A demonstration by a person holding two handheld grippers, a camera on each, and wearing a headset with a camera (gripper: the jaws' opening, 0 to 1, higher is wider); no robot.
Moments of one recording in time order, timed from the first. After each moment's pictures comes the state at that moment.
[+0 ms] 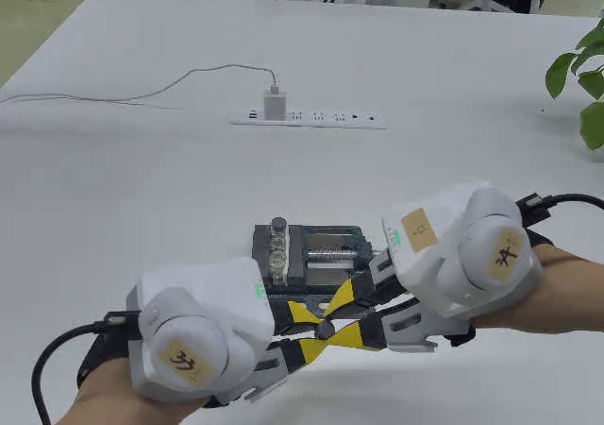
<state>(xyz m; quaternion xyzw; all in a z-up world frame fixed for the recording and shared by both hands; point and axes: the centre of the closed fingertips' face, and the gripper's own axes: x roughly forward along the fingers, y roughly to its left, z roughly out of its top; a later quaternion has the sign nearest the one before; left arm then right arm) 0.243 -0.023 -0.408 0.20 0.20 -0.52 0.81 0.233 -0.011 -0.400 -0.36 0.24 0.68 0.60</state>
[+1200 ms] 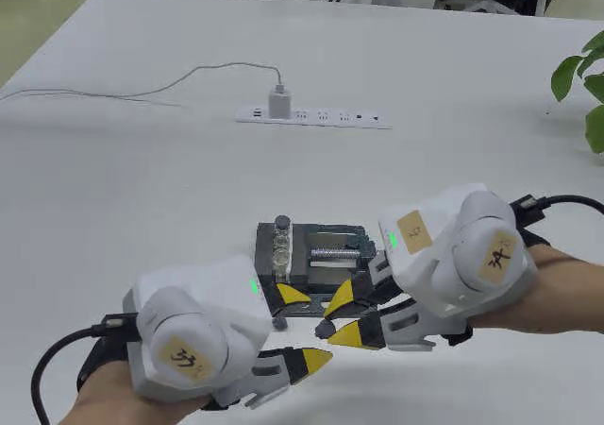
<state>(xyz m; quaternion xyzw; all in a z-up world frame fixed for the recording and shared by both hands) 0.251 -0.011 -0.410 0.19 0.20 -0.48 0.83 0.234 -0.010 -0.406 -0.36 0.25 0.68 0.59</state>
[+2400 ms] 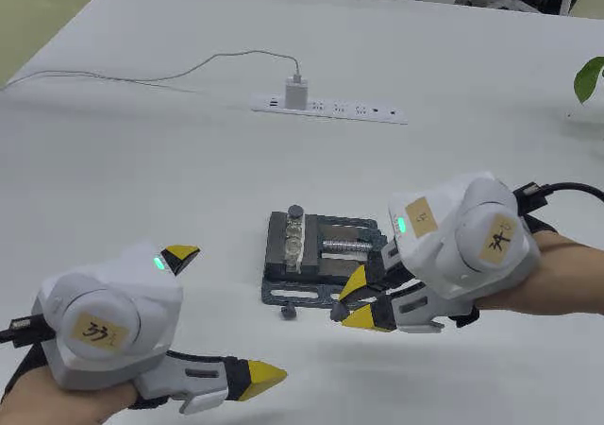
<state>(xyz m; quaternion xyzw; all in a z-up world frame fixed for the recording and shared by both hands) 0.261 0.072 -0.427 0.11 0.25 -0.35 0.89 0.249 -0.017 -0.416 -0.39 0.26 0.67 0.58</state>
